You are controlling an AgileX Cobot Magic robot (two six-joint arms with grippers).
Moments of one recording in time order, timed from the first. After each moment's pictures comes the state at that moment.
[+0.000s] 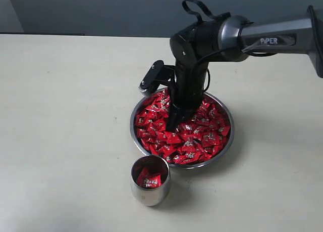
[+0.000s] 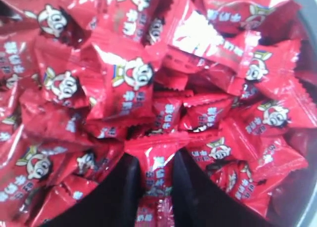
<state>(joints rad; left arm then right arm) 0.22 0.00 0.00 0.04 0.29 -0.02 0.76 2.12 -1.48 -0.11 0.87 -0.45</state>
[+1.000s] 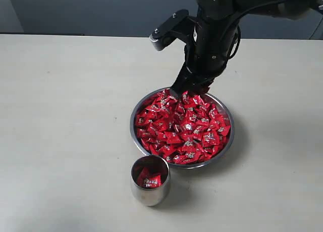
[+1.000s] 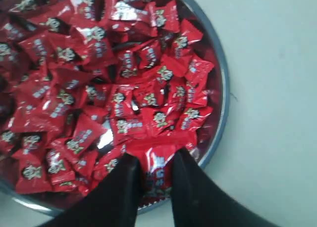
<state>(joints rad) 0.22 0.00 0.00 0.04 0.29 -0.02 0.76 1.86 -1.48 -0.14 1.07 -0.18</state>
